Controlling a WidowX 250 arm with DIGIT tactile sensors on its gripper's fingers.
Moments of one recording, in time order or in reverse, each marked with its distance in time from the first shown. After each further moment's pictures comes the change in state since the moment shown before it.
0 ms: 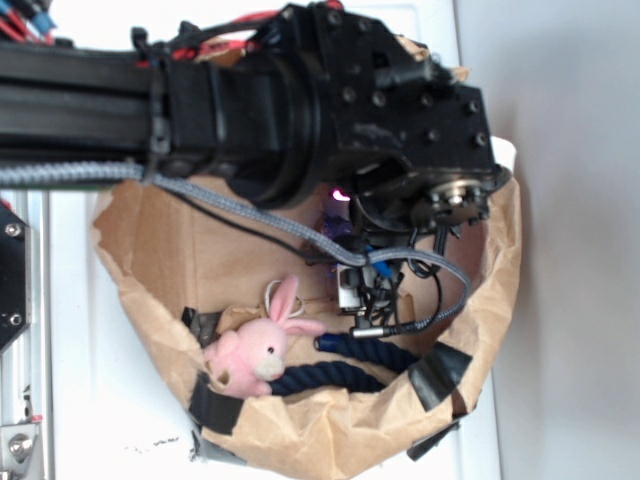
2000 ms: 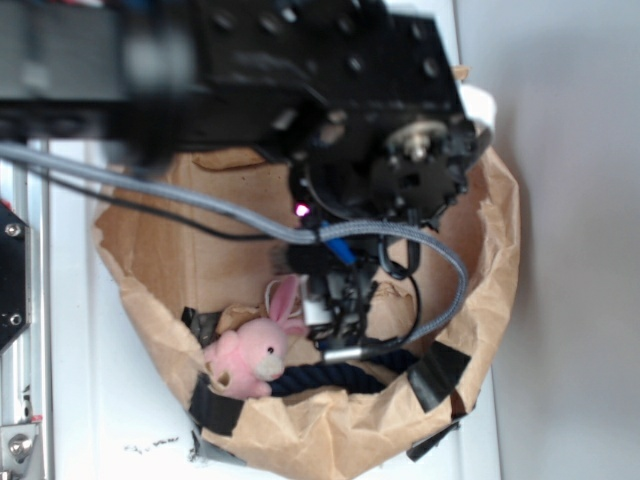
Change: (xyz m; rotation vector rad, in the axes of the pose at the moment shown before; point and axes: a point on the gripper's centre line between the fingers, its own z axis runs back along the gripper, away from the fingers) arm -0.035 -0.019 0.066 -0.115 0.012 0.054
